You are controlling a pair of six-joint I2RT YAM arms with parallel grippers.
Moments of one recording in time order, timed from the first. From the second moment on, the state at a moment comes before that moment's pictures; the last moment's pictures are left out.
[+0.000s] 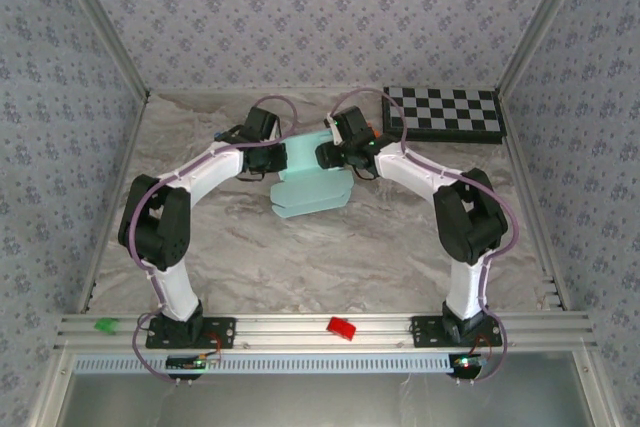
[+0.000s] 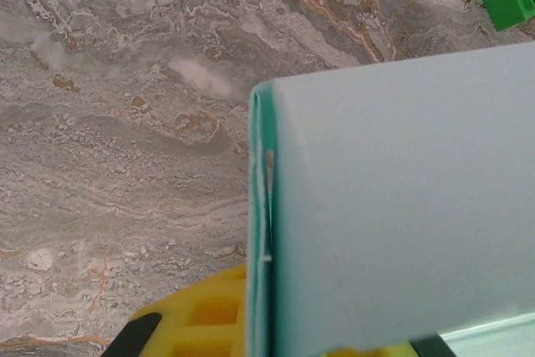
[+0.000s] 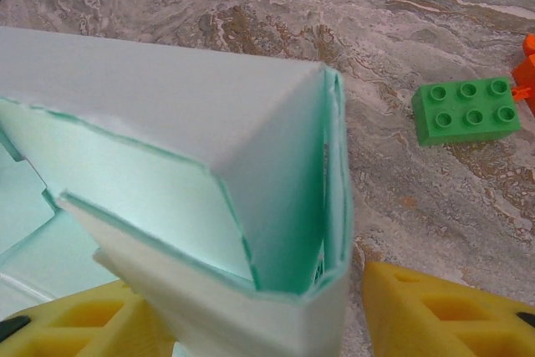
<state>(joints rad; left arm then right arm) -0.44 1.80 1.33 -0.52 0.04 -0.46 0.57 1.89 1.42 -0.34 0.00 0.18</state>
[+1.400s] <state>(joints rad) -0.44 1.80 1.33 -0.52 0.03 -0.46 0.47 1.70 1.26 -0.29 -0.21 0.13</state>
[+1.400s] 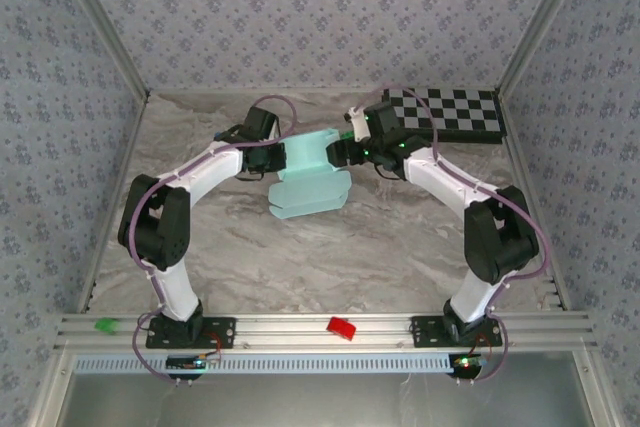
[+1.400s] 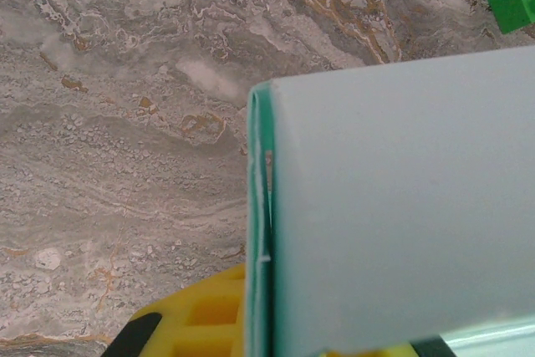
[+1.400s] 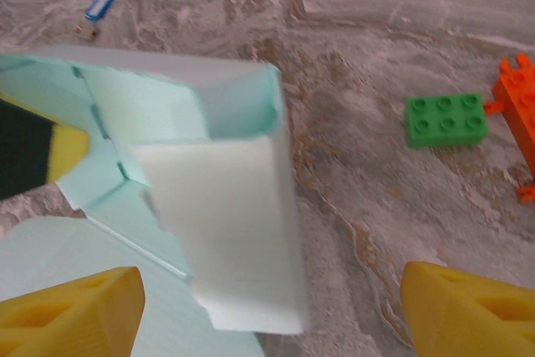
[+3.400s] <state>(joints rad) -0.44 1.80 1.33 -0.52 0.03 -0.46 0.59 2.01 1.53 -0.43 0.16 0.08</state>
